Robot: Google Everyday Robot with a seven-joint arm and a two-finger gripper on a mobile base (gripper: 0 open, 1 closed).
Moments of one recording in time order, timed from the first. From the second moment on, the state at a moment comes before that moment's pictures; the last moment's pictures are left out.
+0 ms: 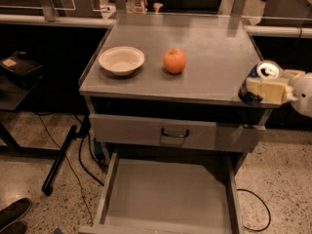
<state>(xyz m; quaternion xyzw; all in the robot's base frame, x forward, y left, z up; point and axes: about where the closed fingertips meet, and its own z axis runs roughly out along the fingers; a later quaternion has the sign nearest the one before) 0.530 -0.258 0.917 -0.24 0.77 0.19 0.56</state>
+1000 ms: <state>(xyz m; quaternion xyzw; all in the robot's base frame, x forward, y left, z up) 0.593 -0.257 0.919 -0.23 0.78 0.21 0.54</state>
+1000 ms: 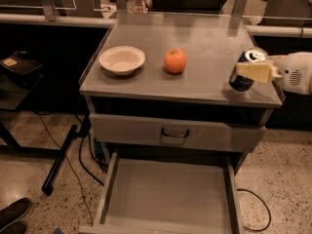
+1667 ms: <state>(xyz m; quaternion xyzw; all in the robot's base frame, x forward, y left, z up) 0.634 -0.211 0.898 -0.31 0.79 0.25 0.46</state>
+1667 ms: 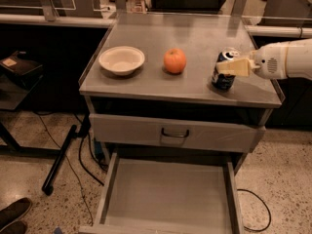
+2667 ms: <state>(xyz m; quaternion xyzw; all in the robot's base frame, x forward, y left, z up) 0.646 -0.188 0.888 -0.34 0.79 0.28 0.43</state>
